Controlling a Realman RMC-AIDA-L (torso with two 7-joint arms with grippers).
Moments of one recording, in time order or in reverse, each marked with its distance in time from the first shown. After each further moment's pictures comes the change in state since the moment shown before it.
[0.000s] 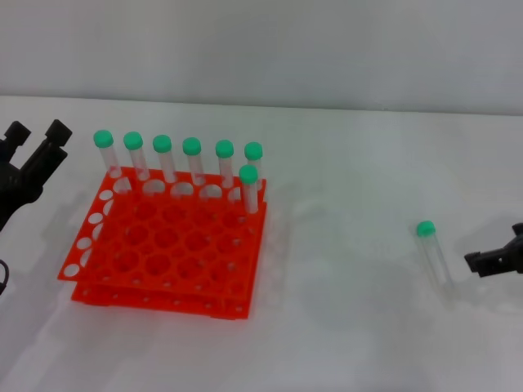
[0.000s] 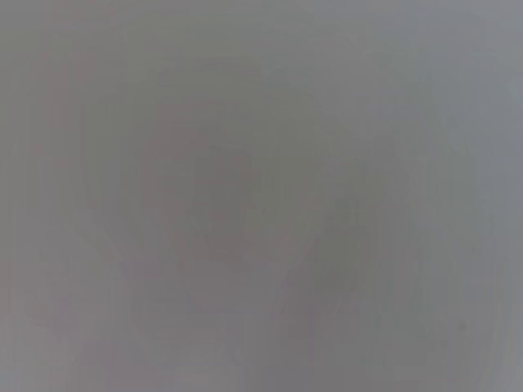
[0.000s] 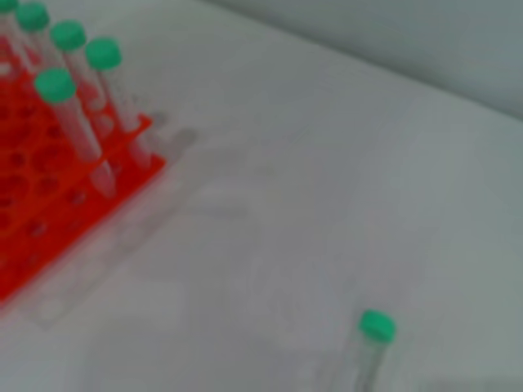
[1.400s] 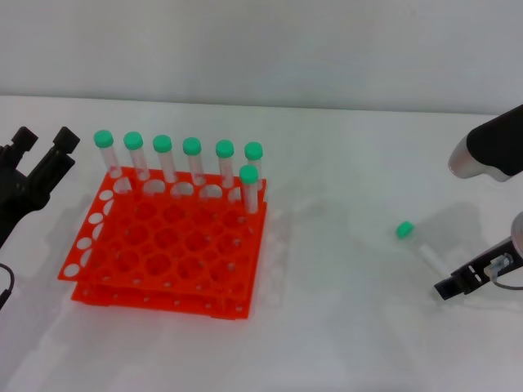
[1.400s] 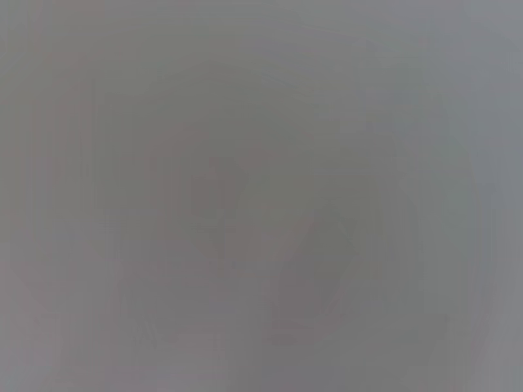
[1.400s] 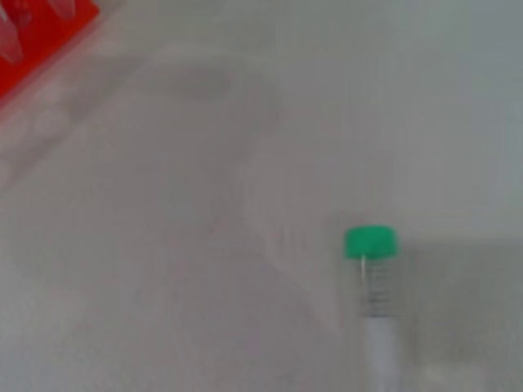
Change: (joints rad) left arm 0.006 -0.005 0.003 -0.009 0.013 -0.015 0.019; right arm 0.255 0.012 -0.176 0.495 -0.150 -0.171 0.117
